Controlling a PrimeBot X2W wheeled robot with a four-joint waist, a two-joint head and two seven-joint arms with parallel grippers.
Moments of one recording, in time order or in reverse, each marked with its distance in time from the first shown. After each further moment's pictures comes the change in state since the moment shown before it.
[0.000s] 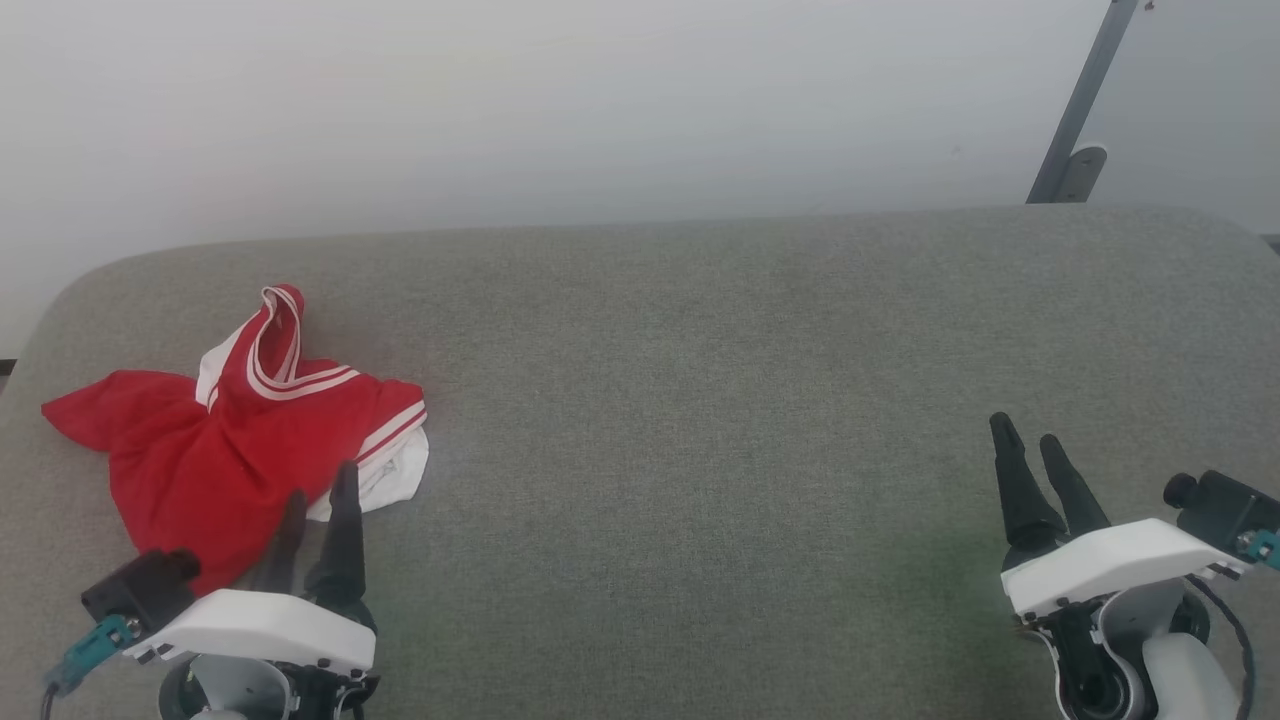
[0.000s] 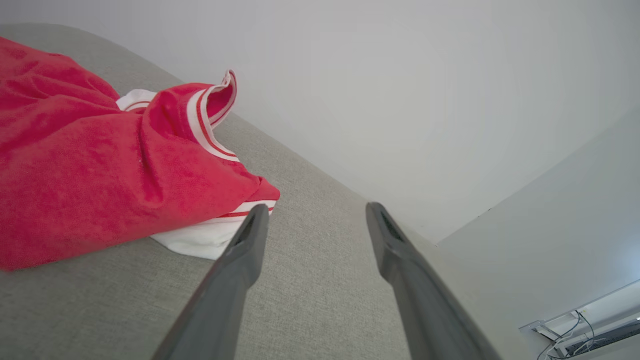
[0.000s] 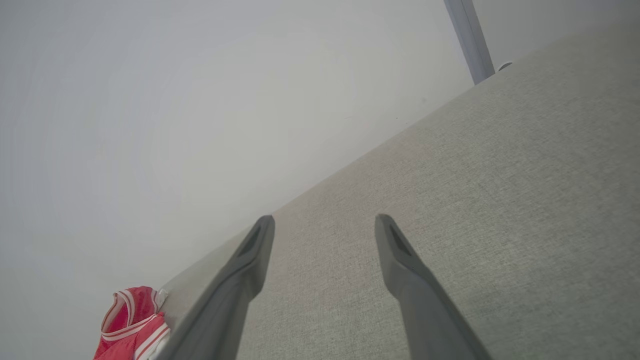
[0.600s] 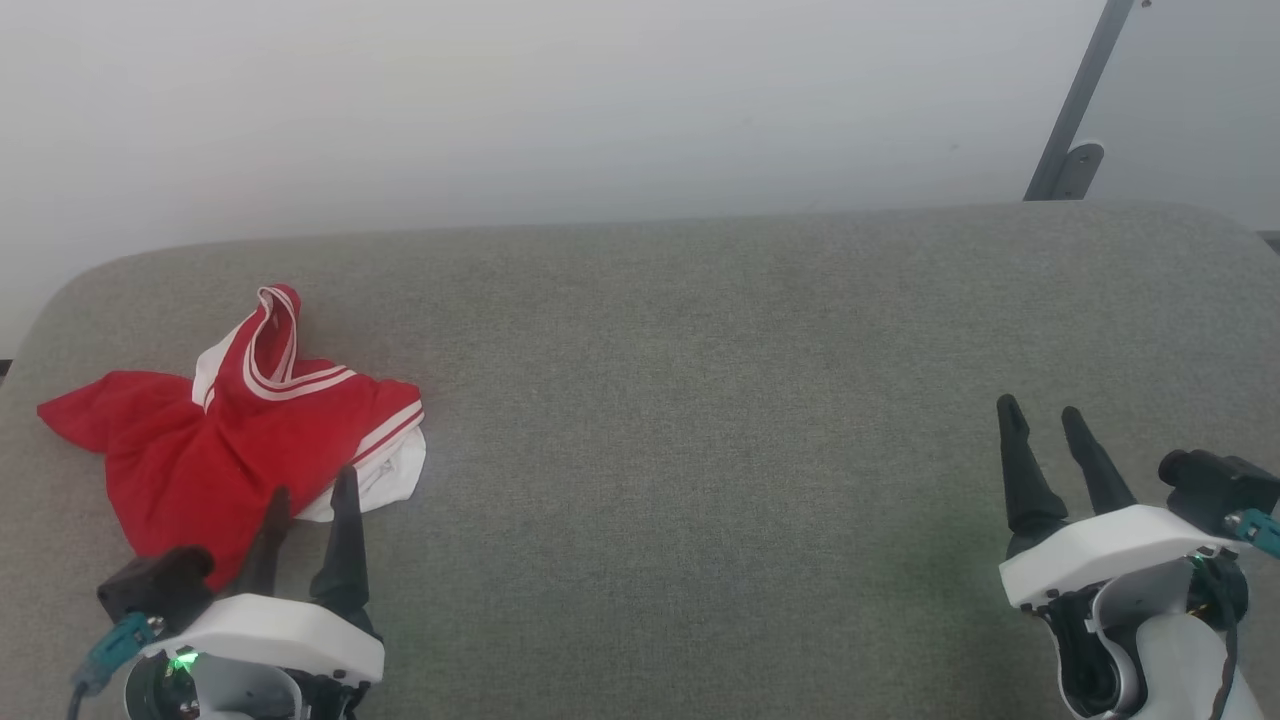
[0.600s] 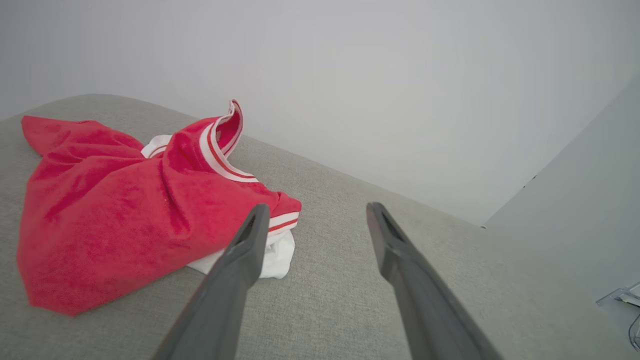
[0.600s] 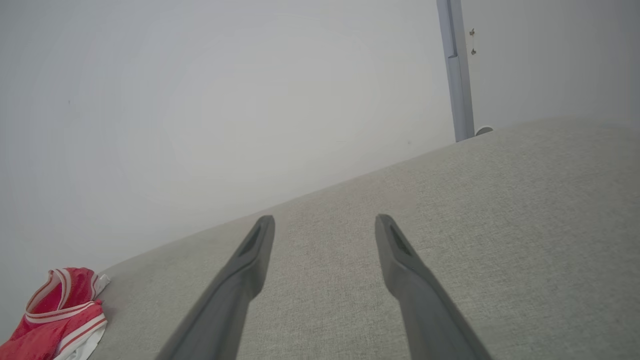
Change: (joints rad) left arm 0.012 0.027 -0.026 -0.013 0.206 0.035 -0.053; right arm -0.025 0.003 -0.024 0.000 -0.253 0.000 -0.052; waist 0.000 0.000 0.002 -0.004
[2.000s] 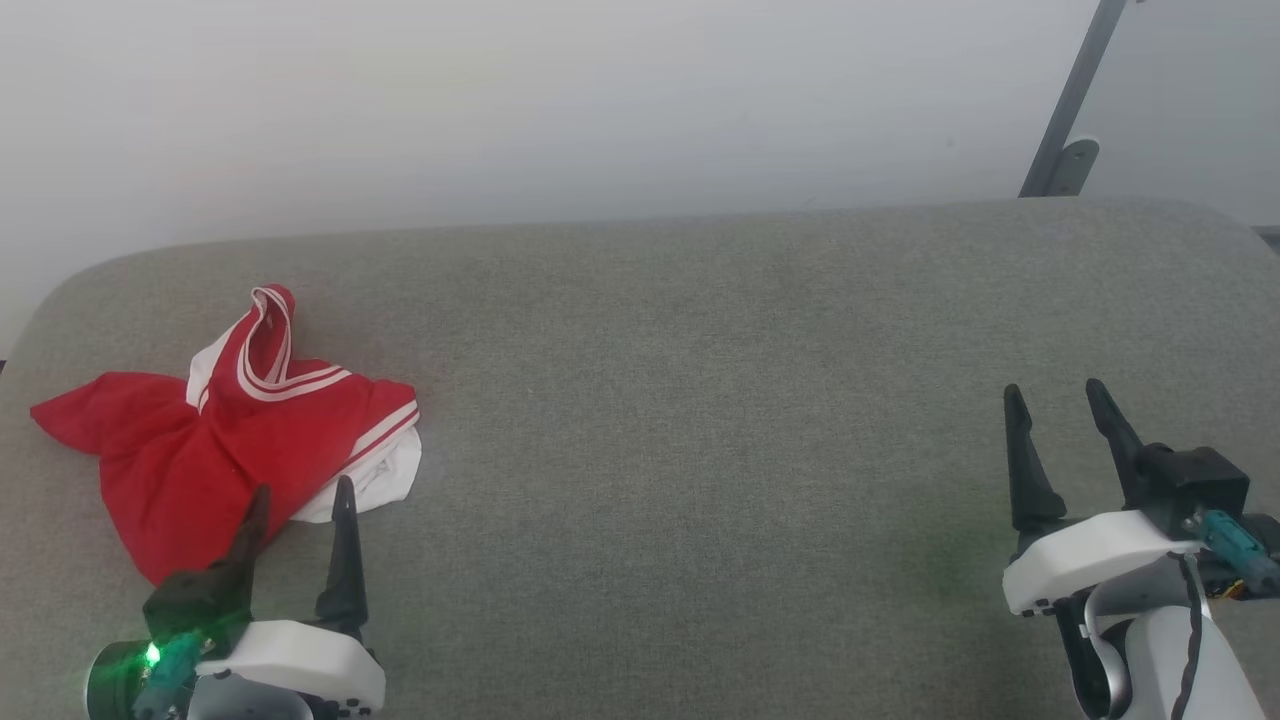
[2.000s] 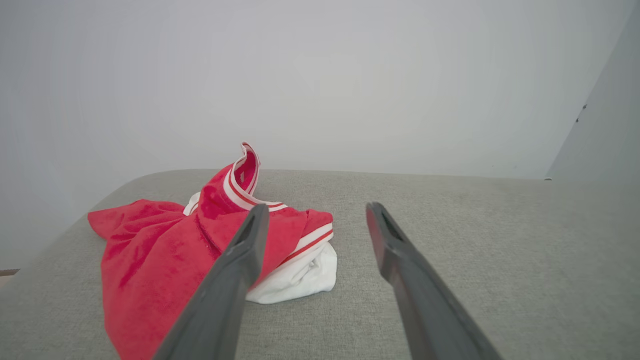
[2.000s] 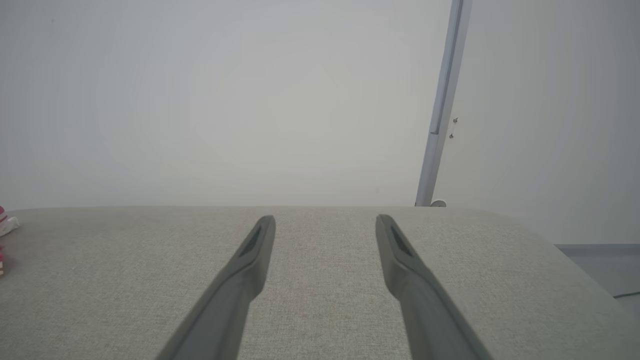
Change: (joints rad) left arm 0.027 -0.002 0.022 -0.005 0.357 0.009 -0.096; right arm 0.001 0.006 -0.036 -0.030 -0.388 0.000 -0.095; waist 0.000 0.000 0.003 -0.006
